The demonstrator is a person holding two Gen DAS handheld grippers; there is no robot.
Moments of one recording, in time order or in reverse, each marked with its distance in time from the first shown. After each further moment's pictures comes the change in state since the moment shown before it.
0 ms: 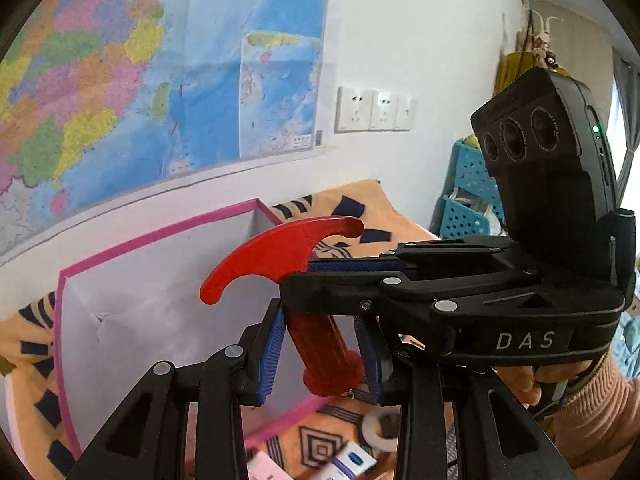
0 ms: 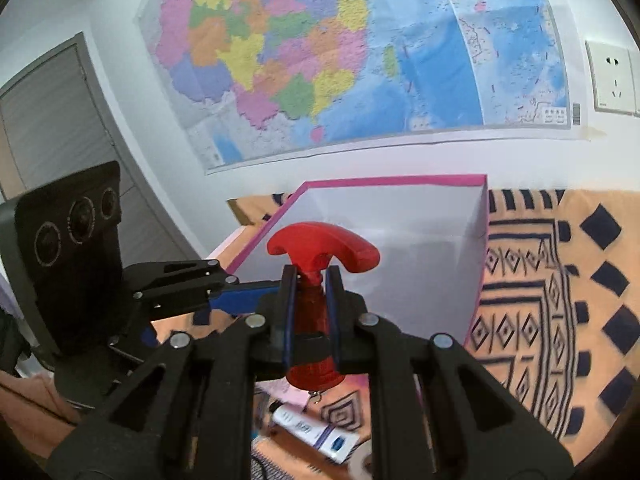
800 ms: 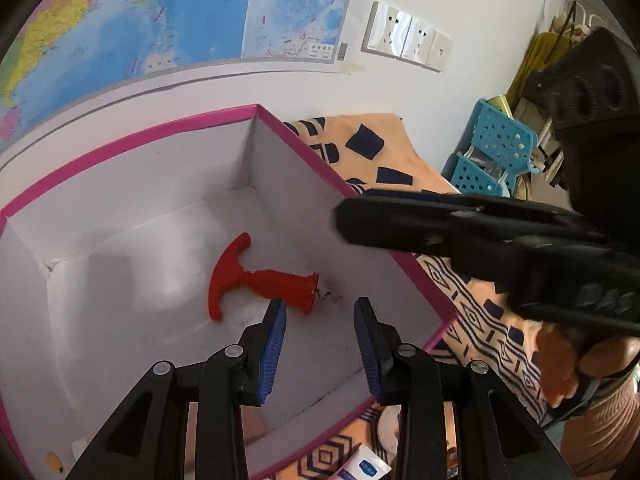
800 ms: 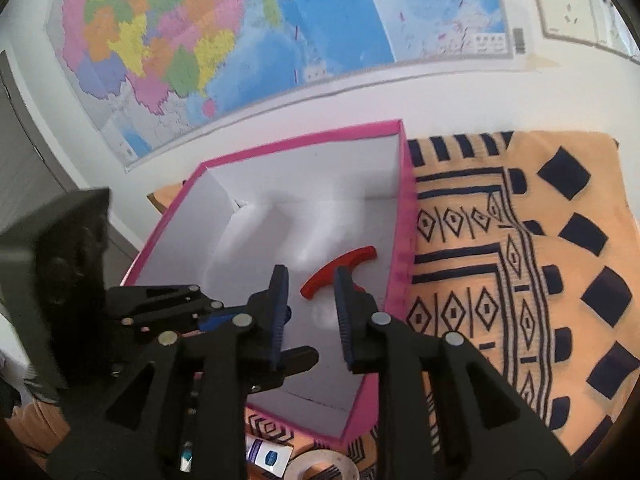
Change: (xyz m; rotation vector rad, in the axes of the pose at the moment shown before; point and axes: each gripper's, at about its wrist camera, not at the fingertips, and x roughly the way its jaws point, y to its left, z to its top) left arm 0.068 0.021 -0.031 -0.092 0.198 -0.045; right arm 0.021 -0.054 -0.013 0.135 0.074 -0.205
